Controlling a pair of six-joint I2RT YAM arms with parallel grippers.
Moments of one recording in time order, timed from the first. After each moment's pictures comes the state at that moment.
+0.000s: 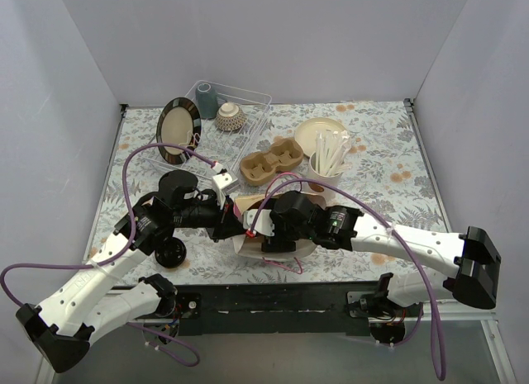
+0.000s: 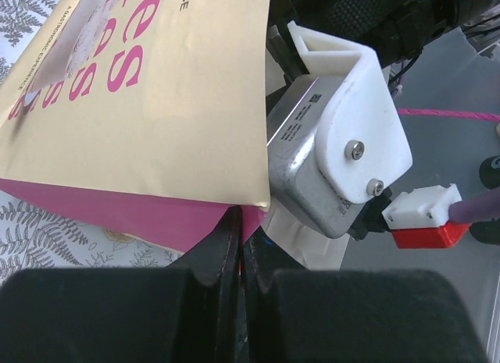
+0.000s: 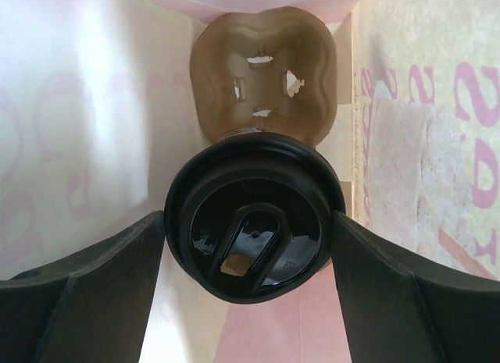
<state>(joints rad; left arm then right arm) -0.68 0.86 0.93 -0.64 0.57 -0.11 1.17 1.27 0.97 -0.47 0.07 -0.59</state>
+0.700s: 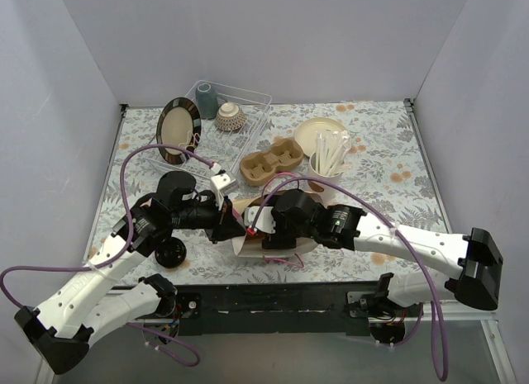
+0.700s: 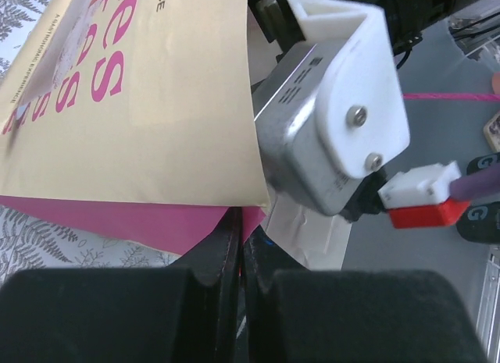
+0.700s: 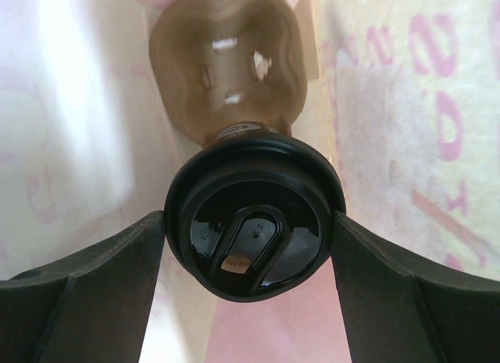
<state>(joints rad) -0.68 0.85 0.93 -0.65 0.57 -0.13 1.17 1.27 0.97 -0.43 0.12 -0.60</state>
